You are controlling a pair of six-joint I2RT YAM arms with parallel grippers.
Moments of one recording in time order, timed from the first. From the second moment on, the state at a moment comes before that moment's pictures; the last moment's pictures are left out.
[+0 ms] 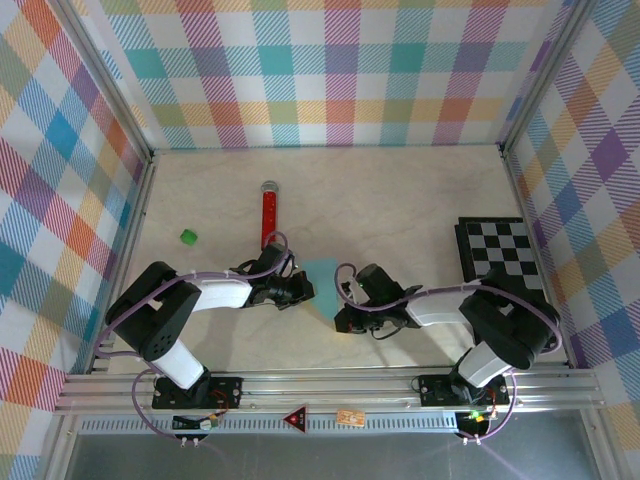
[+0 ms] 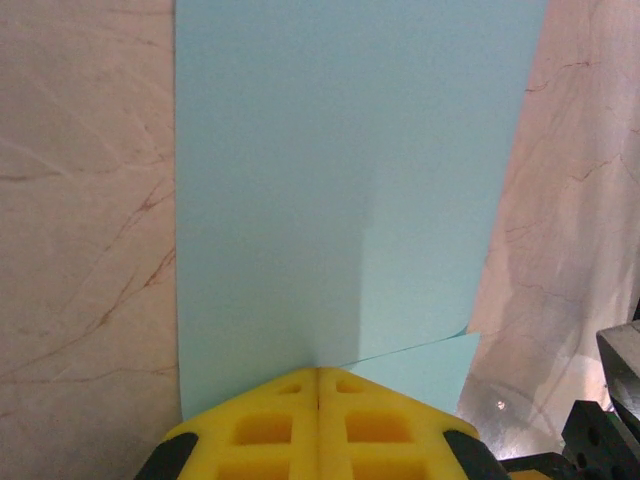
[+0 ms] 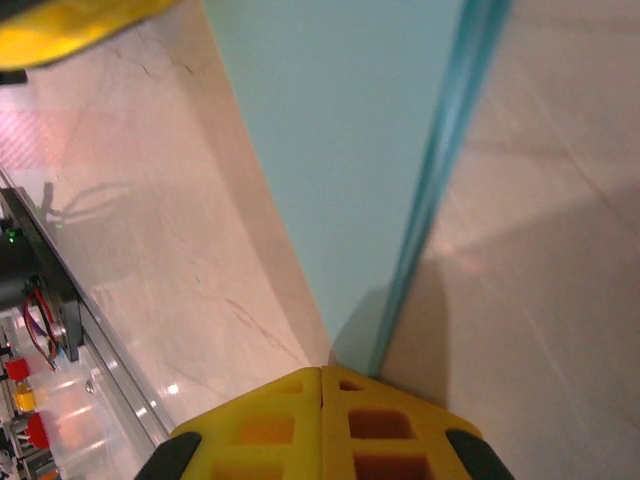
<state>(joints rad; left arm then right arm) -0.62 1.61 0.63 0.04 0.38 -0.91 0.83 1.54 0.50 0.09 -0.54 0.72</state>
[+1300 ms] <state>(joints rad) -0.73 1.54 0.54 0.13 0.35 -1.03 0.81 1.68 0.62 0.11 -0.55 0.75</state>
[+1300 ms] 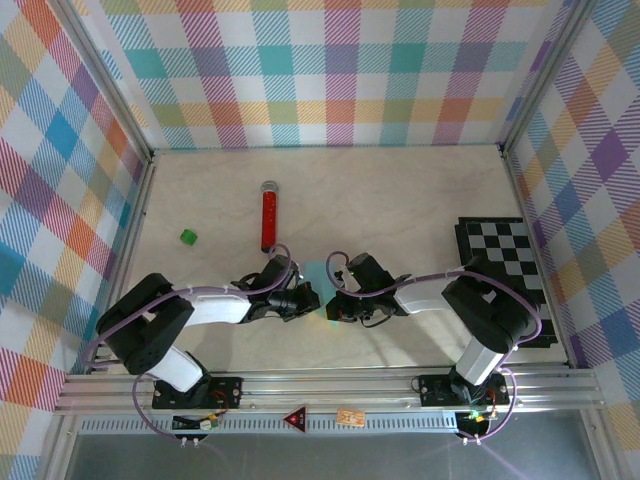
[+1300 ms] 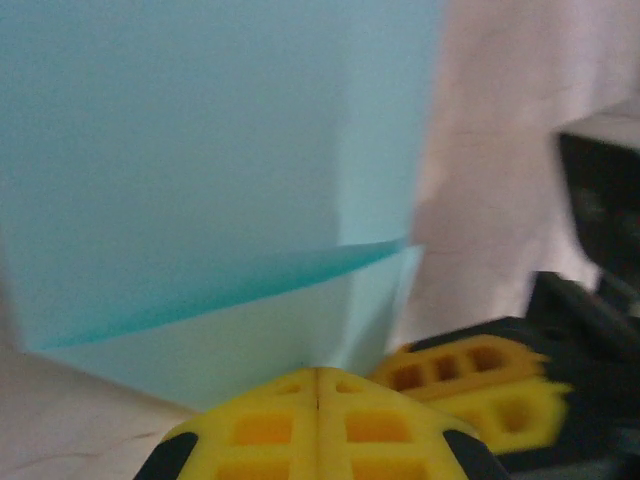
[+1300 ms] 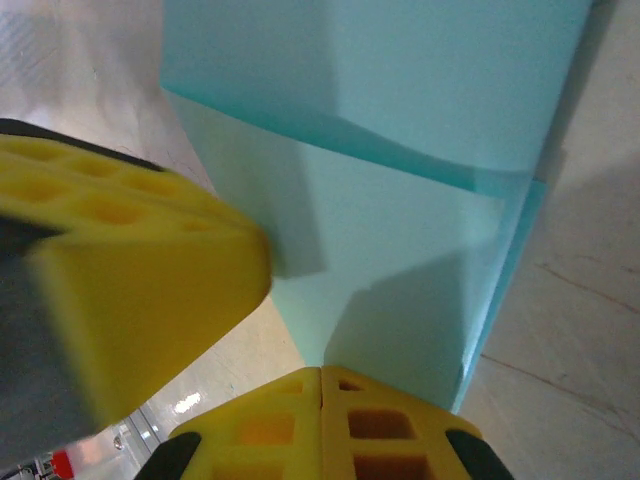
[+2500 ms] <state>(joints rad) -0.51 1.41 0.52 0.02 0.34 -0.92 0.81 1.56 0.61 0.01 -0.50 0.66</state>
